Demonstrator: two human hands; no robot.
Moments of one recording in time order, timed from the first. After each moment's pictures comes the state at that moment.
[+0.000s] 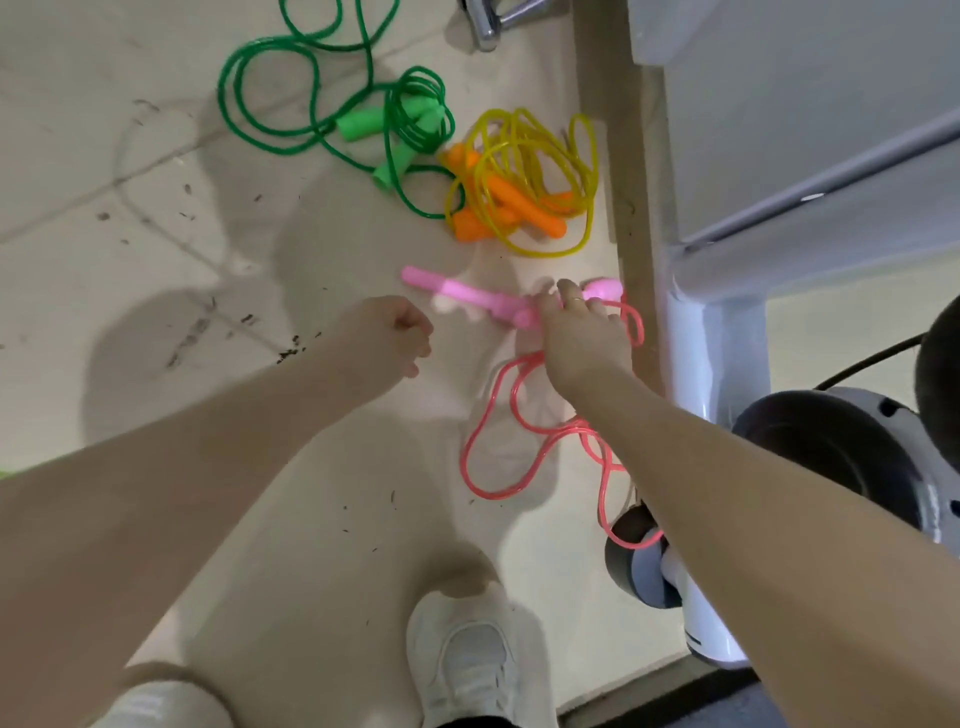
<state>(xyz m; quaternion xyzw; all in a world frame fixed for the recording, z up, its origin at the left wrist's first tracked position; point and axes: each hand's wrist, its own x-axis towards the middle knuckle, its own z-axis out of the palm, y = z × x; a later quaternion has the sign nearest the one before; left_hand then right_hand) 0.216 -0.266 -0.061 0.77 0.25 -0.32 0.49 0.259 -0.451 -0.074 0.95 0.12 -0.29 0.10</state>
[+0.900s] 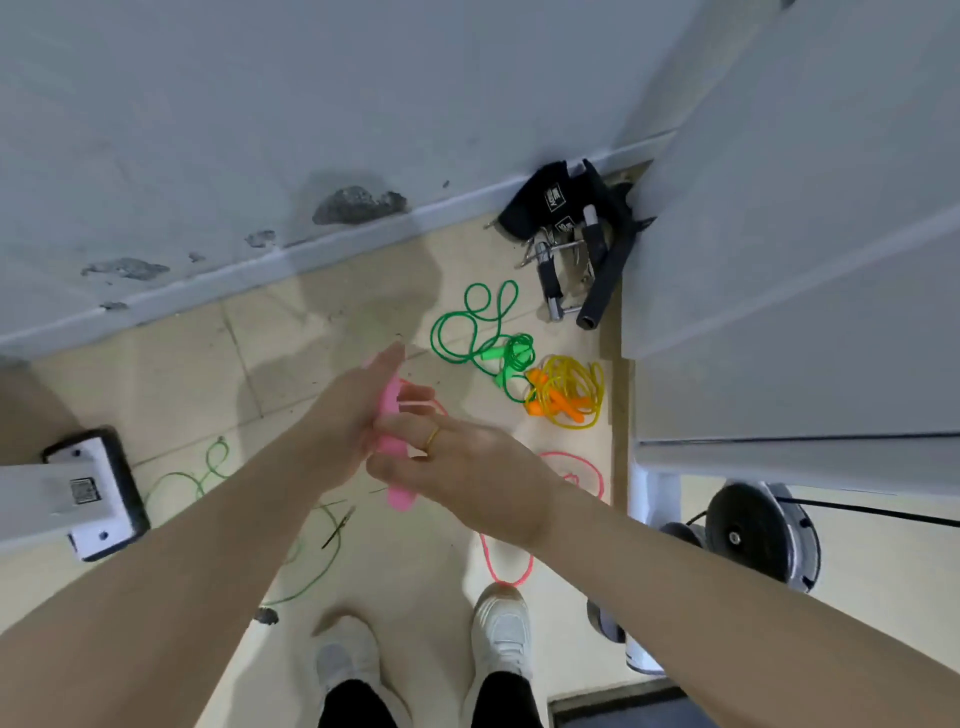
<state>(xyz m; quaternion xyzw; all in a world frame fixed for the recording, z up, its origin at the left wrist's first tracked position) 0.201 -0.095 0.287 0.47 0.44 -0.18 0.74 0.225 -0.239 0.314 0.77 0.58 -0.17 -0.20</state>
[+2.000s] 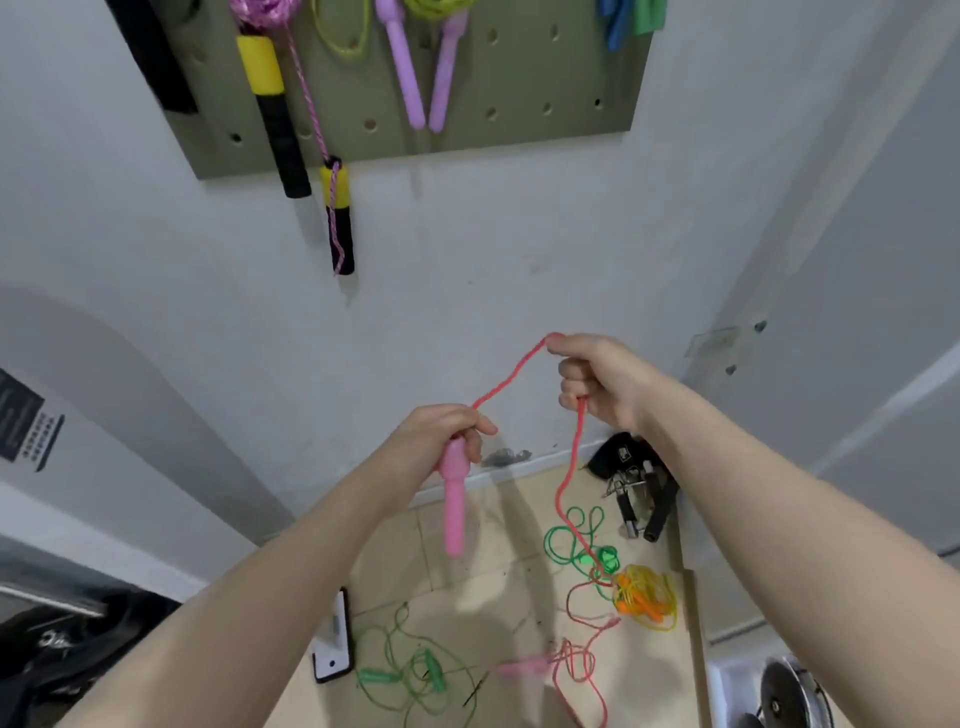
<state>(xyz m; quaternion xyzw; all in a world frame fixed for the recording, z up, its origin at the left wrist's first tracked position) 0.077 0.005 0.751 0.68 0.22 0.00 0.70 0.224 -0.137 0.785 0.64 0.05 -0.39 -0.66</state>
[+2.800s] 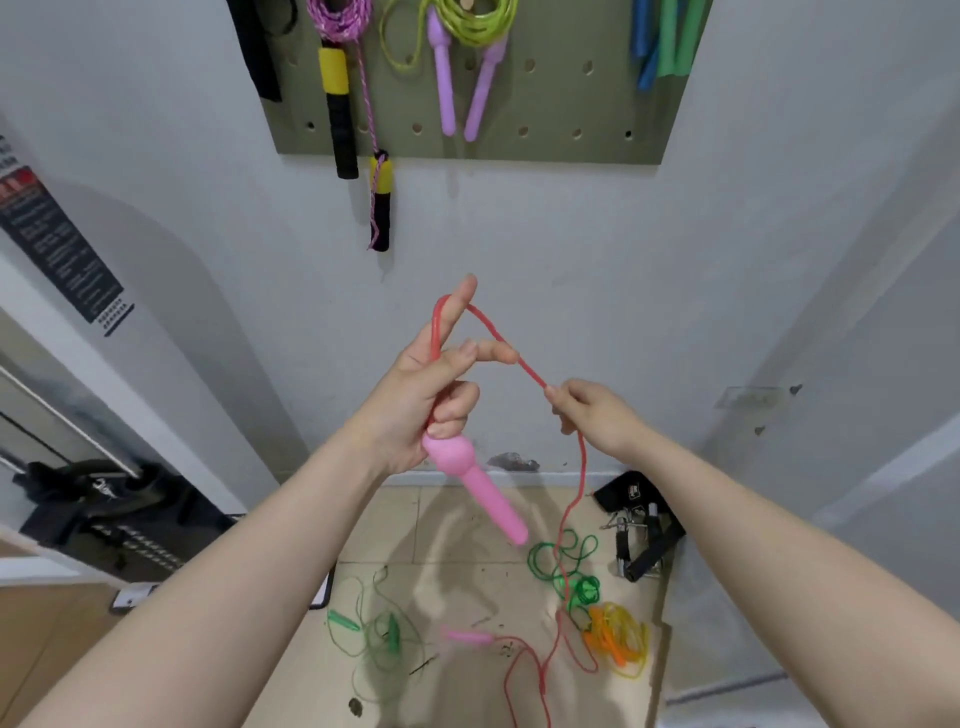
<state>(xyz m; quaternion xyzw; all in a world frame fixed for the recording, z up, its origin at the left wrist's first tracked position) 0.072 -0.121 0.827 0.53 0.09 0.18 0.82 0.262 -0.226 0.749 0.81 0.39 -0.25 -0.34</state>
